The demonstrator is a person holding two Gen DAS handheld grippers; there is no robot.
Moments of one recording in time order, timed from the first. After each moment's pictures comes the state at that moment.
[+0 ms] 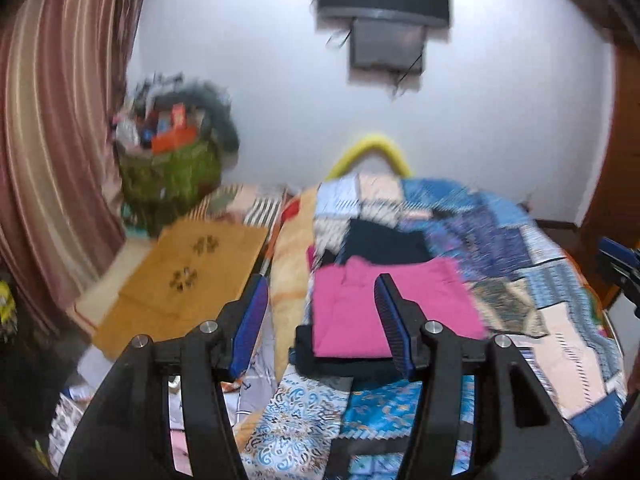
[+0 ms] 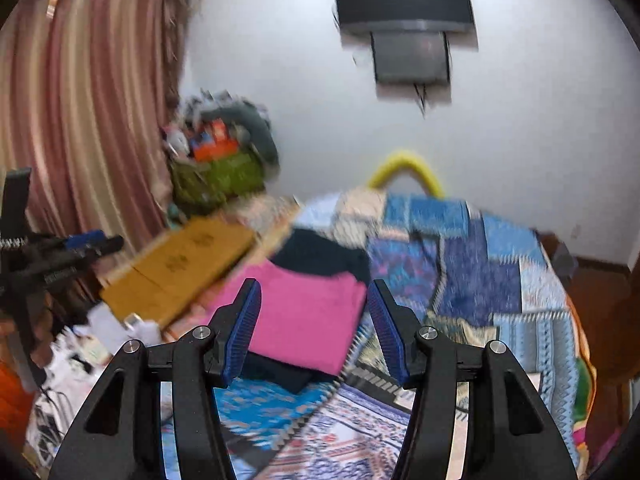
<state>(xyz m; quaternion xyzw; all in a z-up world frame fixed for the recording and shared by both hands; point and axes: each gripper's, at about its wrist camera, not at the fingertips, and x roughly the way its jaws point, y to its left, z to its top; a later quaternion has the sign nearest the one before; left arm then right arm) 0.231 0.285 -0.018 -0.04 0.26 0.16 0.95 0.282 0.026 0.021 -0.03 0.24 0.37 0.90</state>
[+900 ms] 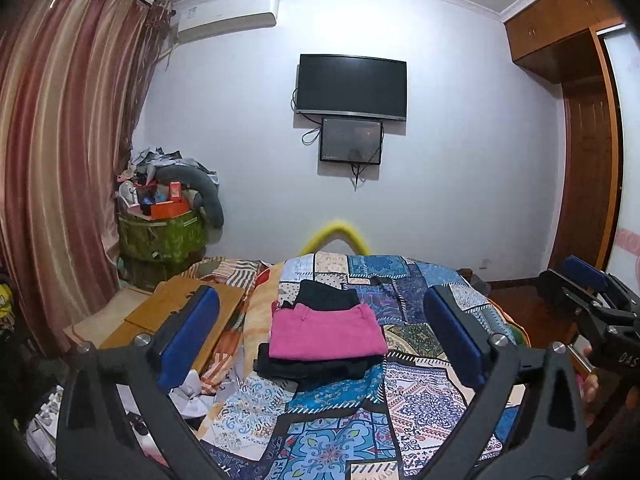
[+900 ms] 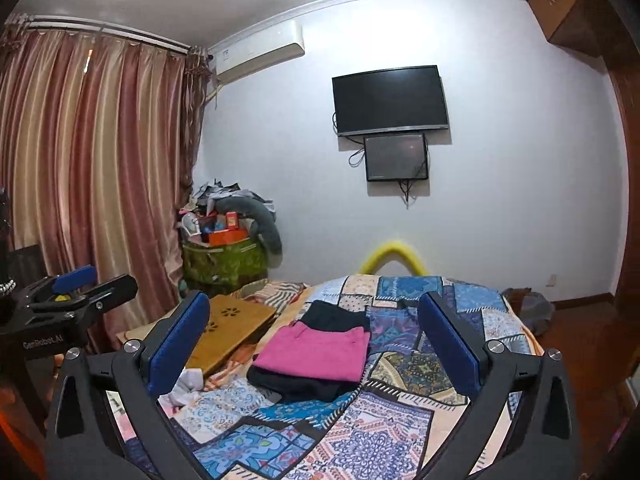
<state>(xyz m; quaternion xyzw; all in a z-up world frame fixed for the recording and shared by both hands) 0.047 0.170 0.049 -0.04 0.11 0.14 0.98 0.127 -0.036 0.078 0.02 0.09 0.34 0.94</state>
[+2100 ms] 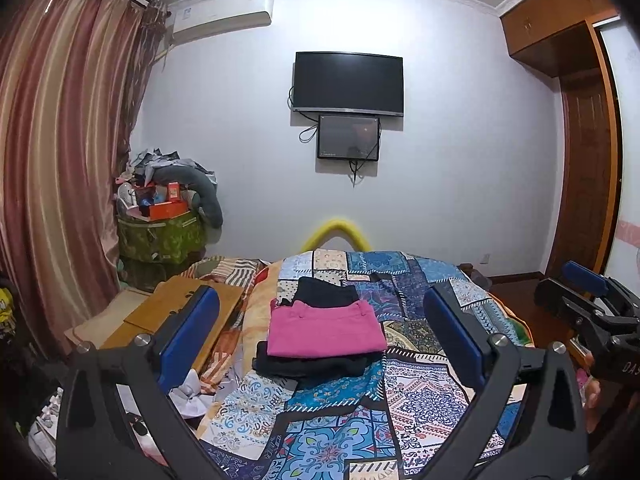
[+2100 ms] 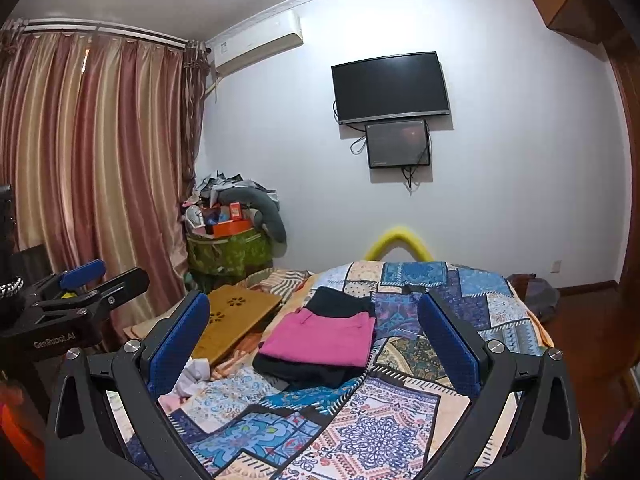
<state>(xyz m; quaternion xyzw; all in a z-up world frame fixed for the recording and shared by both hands) 0.048 0.174 0.045 -0.03 0.12 0.13 0.98 0.122 -0.050 0.066 0.03 0.11 0.35 0.93</state>
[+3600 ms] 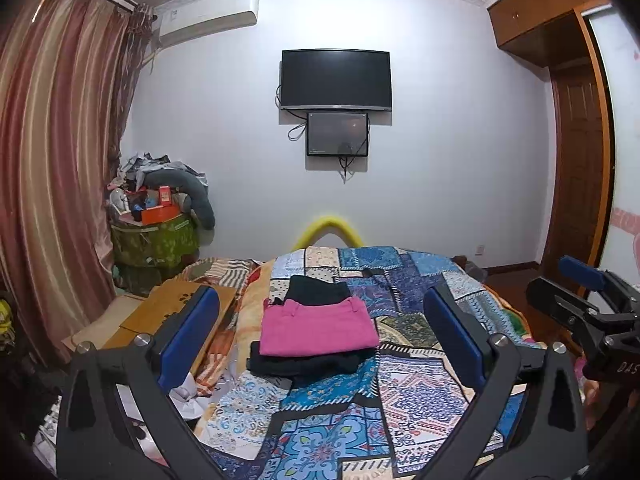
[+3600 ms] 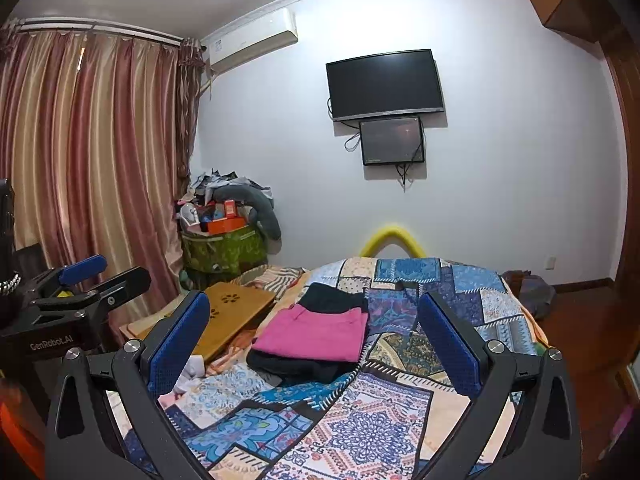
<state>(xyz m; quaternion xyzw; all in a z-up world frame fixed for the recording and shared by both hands) 0.057 0.160 0.039 -0.01 0.13 0.12 0.99 0.124 -0.054 0.065 0.02 0.12 0.34 0.93</state>
